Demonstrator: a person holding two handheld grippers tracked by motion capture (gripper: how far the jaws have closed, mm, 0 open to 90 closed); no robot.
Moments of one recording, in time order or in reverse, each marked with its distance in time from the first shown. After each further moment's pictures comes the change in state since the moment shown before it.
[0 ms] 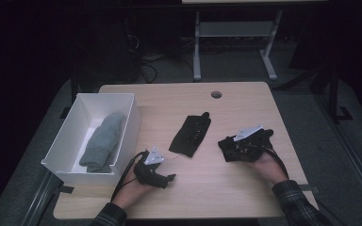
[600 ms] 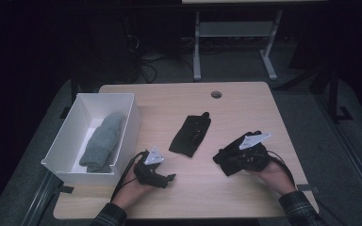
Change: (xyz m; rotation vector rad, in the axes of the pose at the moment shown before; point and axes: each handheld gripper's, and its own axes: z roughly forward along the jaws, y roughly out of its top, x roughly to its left) left arm 0.000 0.000 0.000 -0.002 0.001 -0.002; right arm 0.018 -0.014 -0.027 -0.041 0.014 0.010
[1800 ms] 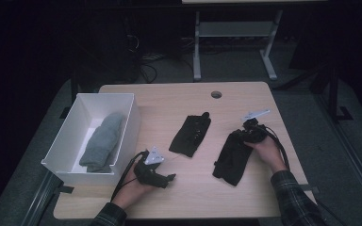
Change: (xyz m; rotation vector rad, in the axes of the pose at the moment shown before) left arm 0.000 0.000 0.000 -0.002 0.000 -0.003; right arm -0.080 0.031 0.034 -0.023 -0.159 0.148
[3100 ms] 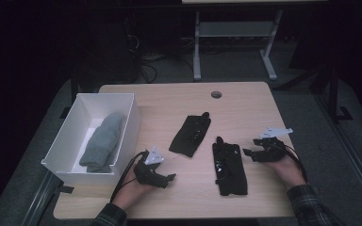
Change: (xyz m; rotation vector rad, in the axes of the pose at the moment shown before) left arm -0.001 0.000 0.000 0.000 0.007 -0.006; right arm 0.009 -0.064 -0.050 -0.087 -0.061 -0.004
